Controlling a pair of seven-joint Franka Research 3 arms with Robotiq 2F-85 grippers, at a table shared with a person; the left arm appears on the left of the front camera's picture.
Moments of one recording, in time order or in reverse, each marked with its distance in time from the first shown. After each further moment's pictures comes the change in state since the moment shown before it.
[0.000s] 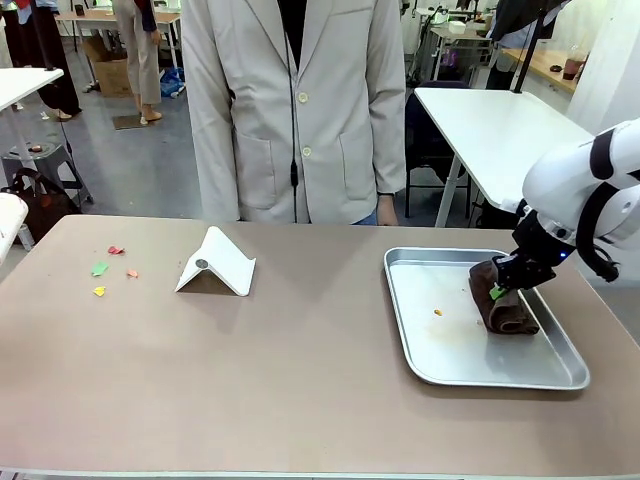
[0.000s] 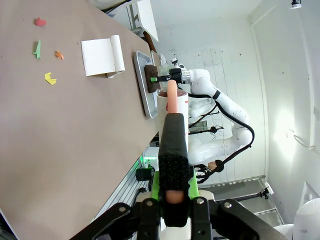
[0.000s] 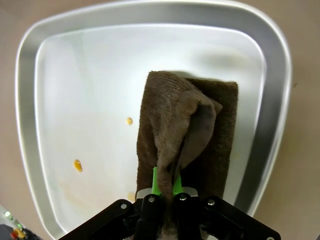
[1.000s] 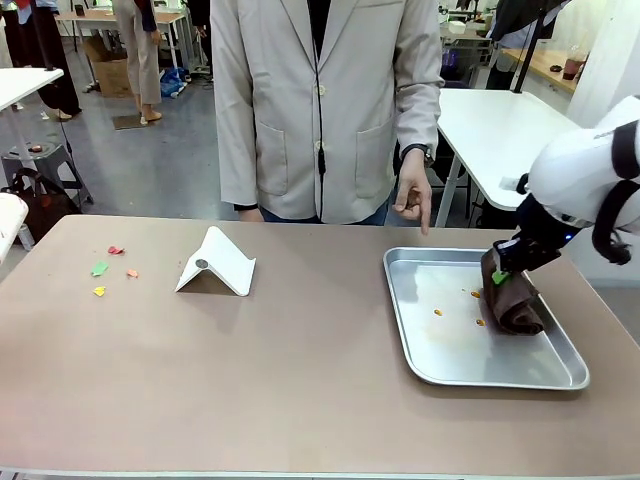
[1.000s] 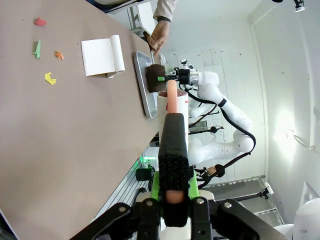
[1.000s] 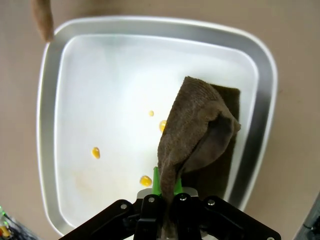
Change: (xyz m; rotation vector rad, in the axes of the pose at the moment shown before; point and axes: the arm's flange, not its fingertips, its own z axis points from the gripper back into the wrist) left arm 0.000 0.000 0.000 0.000 0.000 0.000; right arm -0.007 0.039 0.038 -0.073 -0.058 0.090
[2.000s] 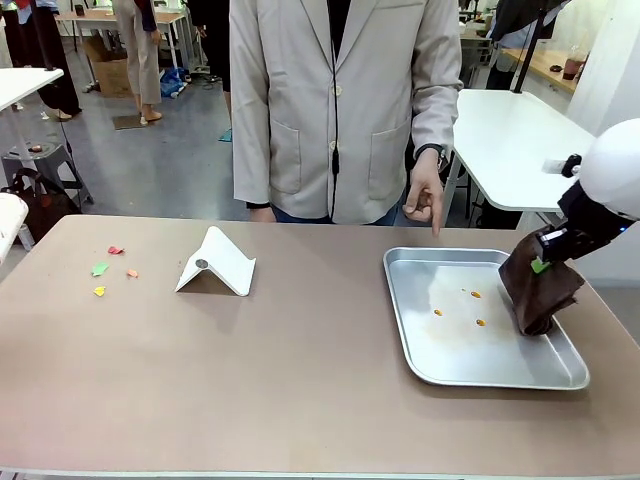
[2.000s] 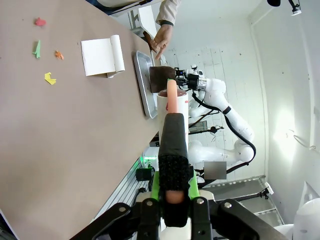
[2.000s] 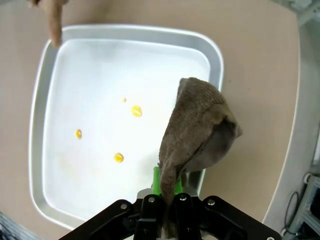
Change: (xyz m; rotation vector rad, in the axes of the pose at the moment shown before) left arm 0.000 0.000 0.000 0.000 0.000 0.000; right arm -0.032 -0.024 0.058 -0.081 -0.101 0.041
